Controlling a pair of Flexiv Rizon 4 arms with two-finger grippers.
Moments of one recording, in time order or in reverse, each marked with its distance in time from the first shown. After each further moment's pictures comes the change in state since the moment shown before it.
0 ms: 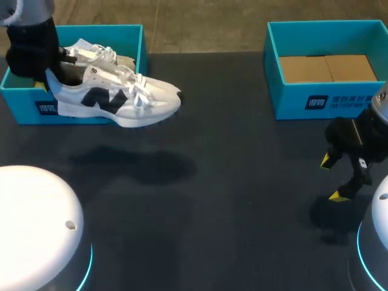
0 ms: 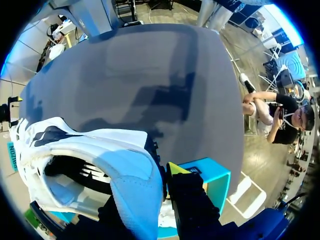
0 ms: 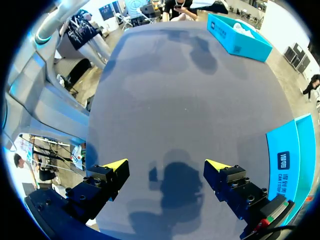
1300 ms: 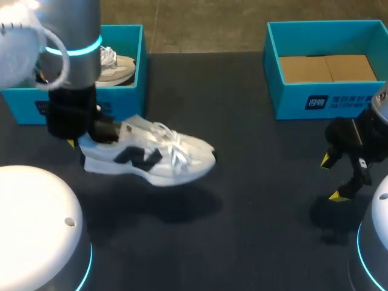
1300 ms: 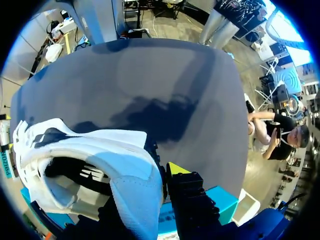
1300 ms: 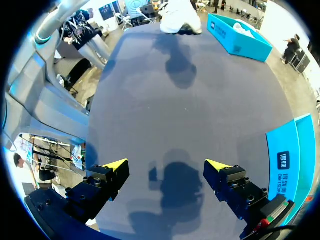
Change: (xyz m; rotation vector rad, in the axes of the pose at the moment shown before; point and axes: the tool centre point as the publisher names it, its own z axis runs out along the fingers) left arm -0.090 -0.114 0.039 0.066 0.097 -0.038; right arm 0.000 0.000 0.000 0.000 0.000 0.000
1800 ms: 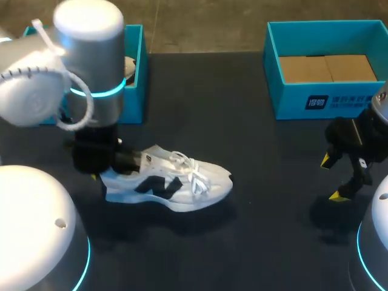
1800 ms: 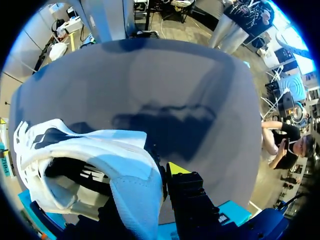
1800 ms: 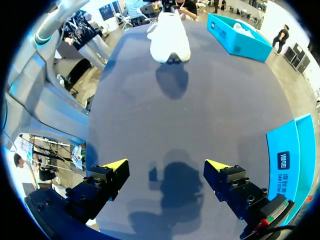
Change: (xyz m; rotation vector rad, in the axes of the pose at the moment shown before) left arm -0.051 -0.032 0.055 0.047 -0.030 -0.037; right arm 0.000 0.000 0.000 0.000 0.000 0.000
